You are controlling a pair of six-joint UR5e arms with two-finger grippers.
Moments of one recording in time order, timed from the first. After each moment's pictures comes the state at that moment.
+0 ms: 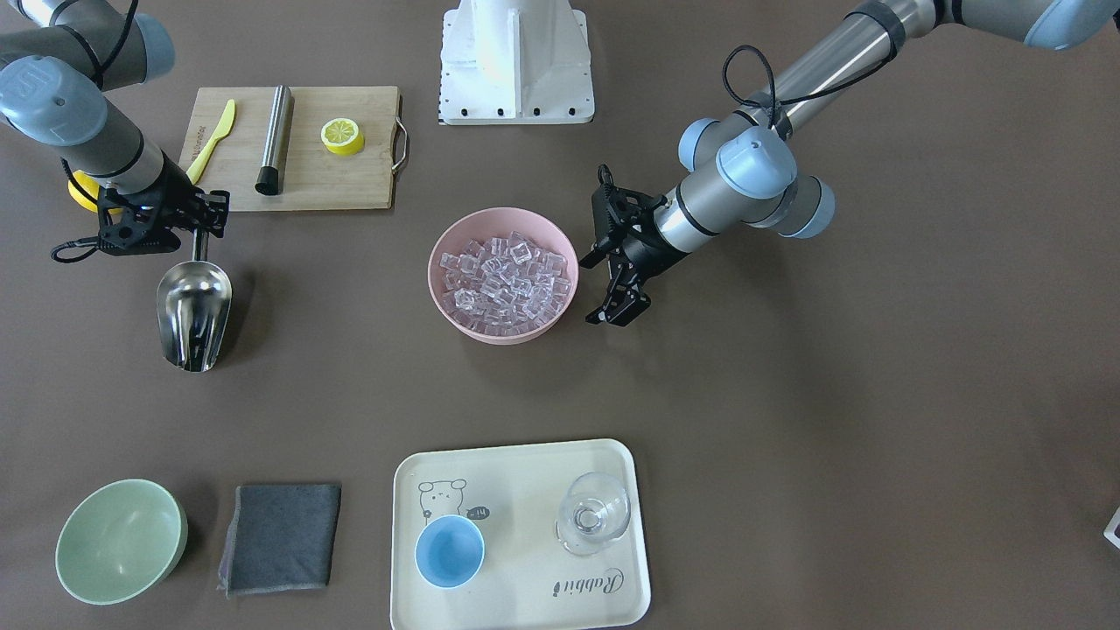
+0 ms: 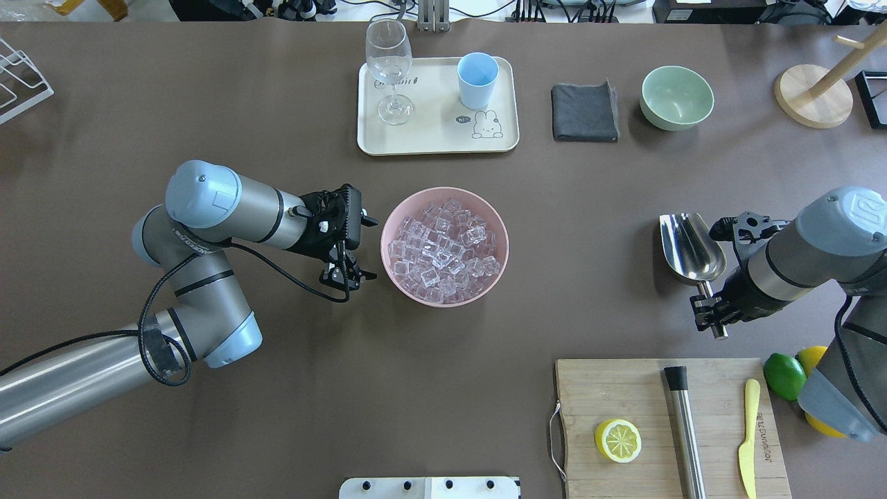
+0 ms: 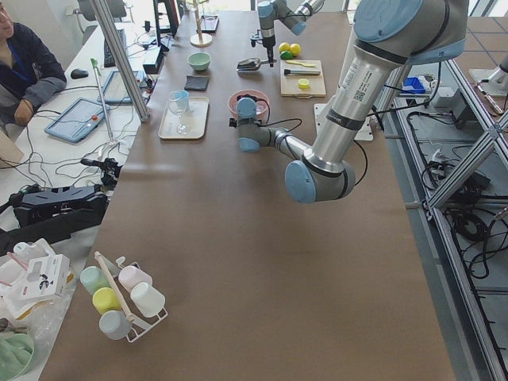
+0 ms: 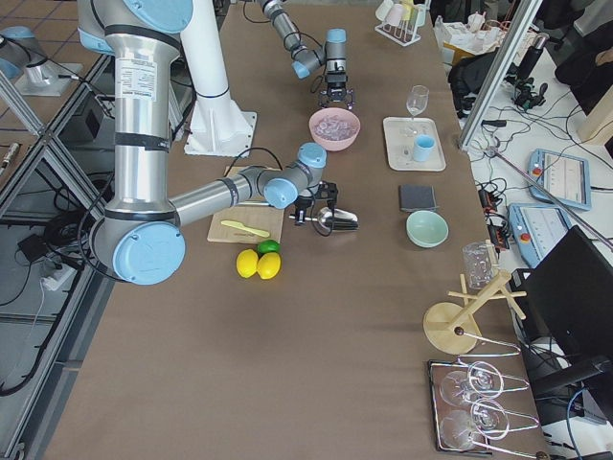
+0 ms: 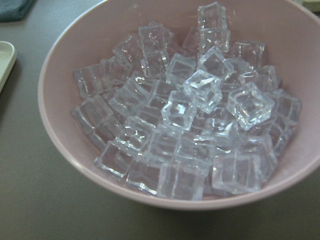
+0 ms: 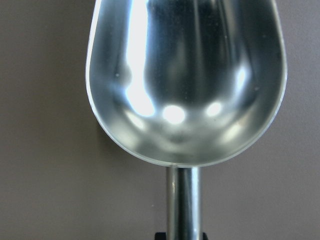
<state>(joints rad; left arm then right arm) -0.60 -2.13 -1.35 -2.60 -2.06 0.15 0.71 -1.63 1.89 -1.26 2.17 0.95</state>
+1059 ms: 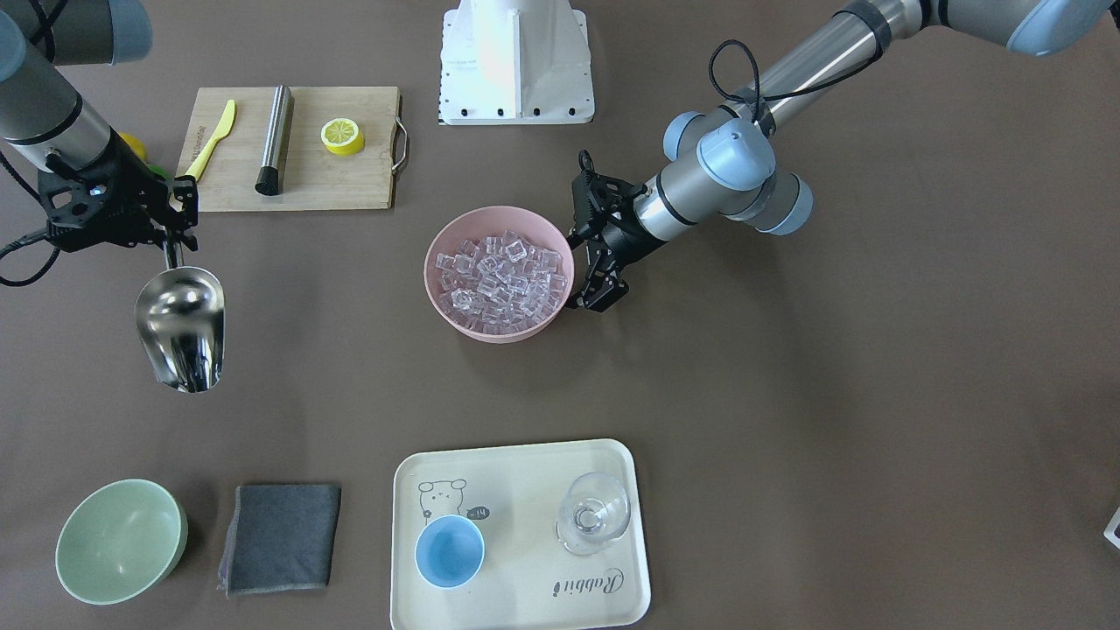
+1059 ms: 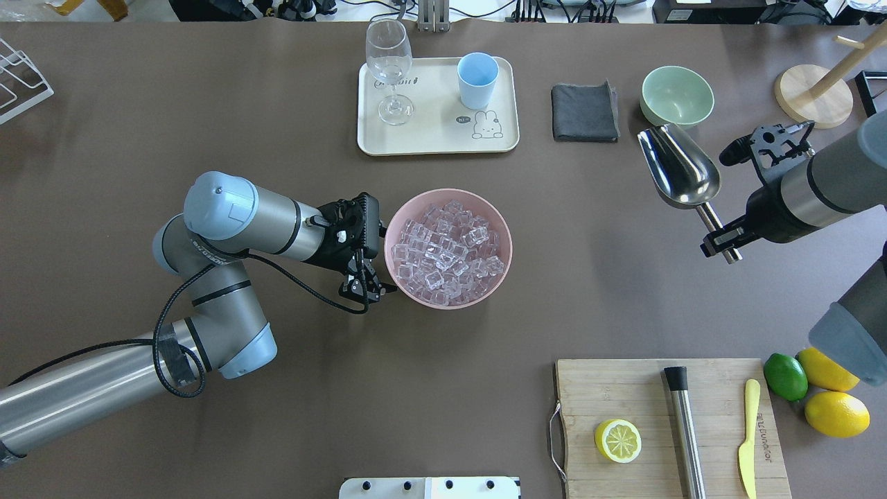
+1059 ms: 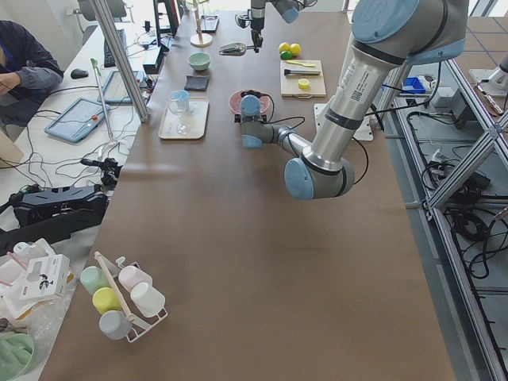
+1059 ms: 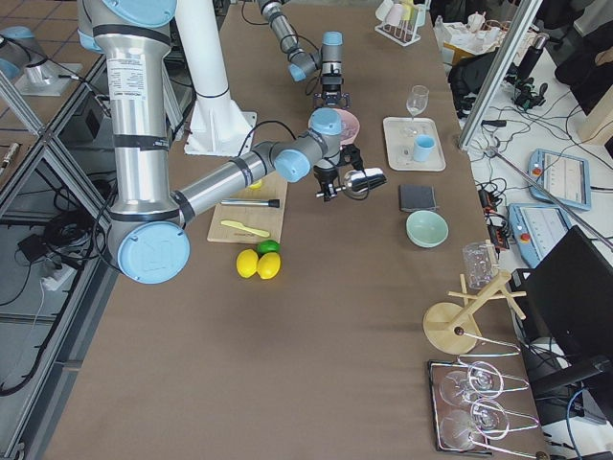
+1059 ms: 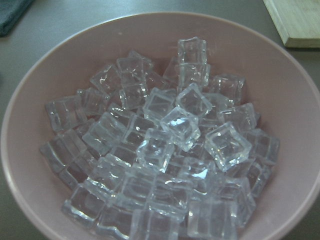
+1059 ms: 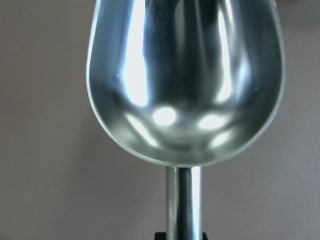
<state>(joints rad) -0.57 -2.15 -1.34 -2.64 -2.07 0.09 0.88 -1.54 2.00 -1.37 2.14 0.54</state>
